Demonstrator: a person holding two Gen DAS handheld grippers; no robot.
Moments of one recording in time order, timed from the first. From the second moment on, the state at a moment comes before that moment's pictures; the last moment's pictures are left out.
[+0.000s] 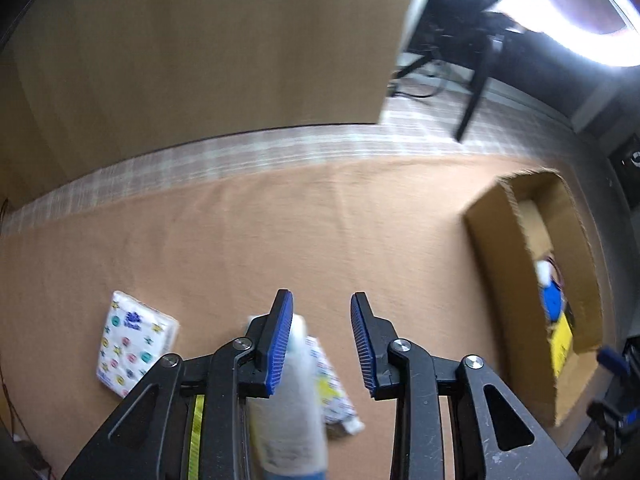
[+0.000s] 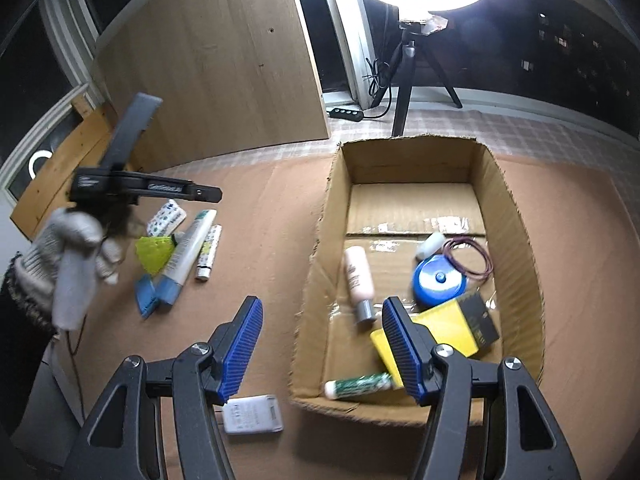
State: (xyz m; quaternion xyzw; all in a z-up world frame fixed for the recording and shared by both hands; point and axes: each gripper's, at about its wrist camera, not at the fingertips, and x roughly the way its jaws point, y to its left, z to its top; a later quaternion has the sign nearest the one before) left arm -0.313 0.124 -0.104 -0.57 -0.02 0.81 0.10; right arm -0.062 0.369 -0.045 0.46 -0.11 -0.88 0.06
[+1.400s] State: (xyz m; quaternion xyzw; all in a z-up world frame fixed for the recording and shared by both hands) left arm -0.145 0.076 -0.125 -0.58 -0.13 0.79 0.12; right arm -0.048 0.265 -0.067 0.47 -0.11 -0.86 0.17
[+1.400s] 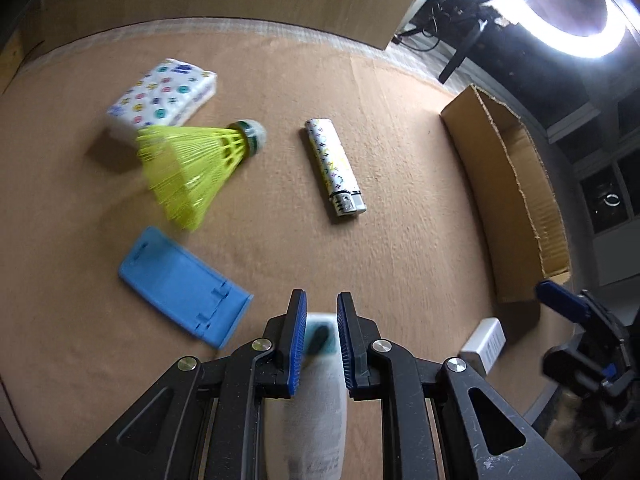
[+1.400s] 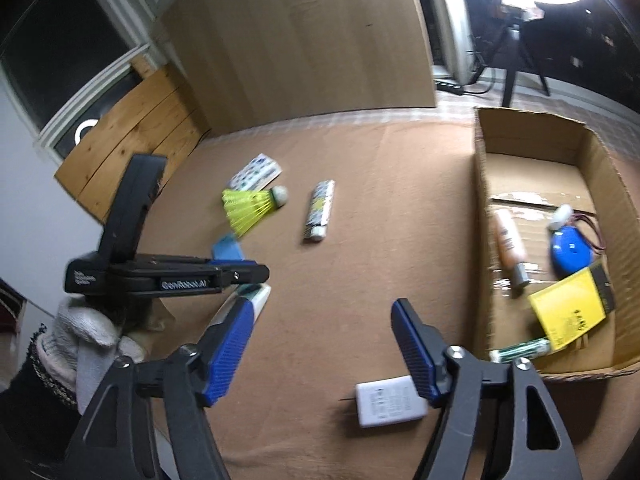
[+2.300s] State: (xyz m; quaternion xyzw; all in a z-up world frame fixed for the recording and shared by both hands) left arm -0.048 0.068 -0.141 -0.59 -0.13 0.78 0.16; right arm -0.055 0.202 -0.122 0.54 -0.16 -0.80 0.22
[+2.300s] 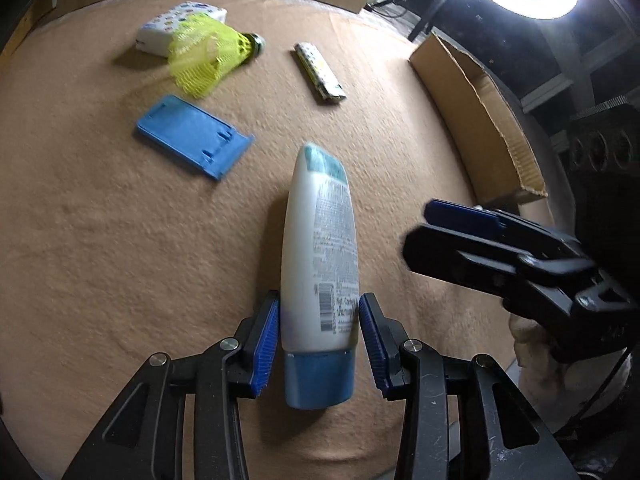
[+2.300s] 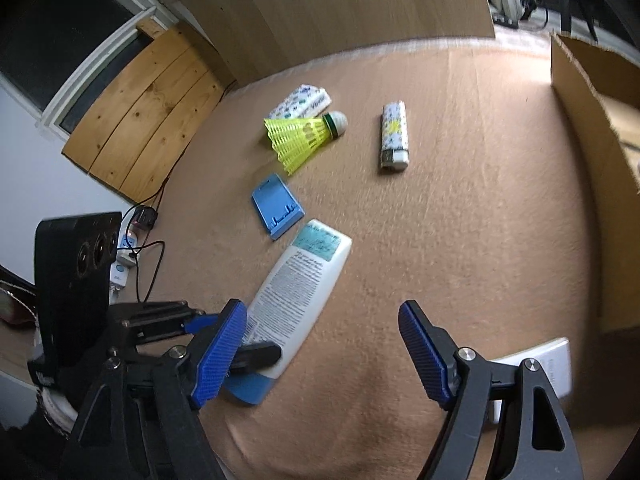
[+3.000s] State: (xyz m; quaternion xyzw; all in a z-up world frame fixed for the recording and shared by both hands) left arm -0.038 0.081 -0.137 -0.58 -0.09 0.79 0.15; right arm -0.054 0.163 -0.150 0.58 -0.17 -0.76 0.26
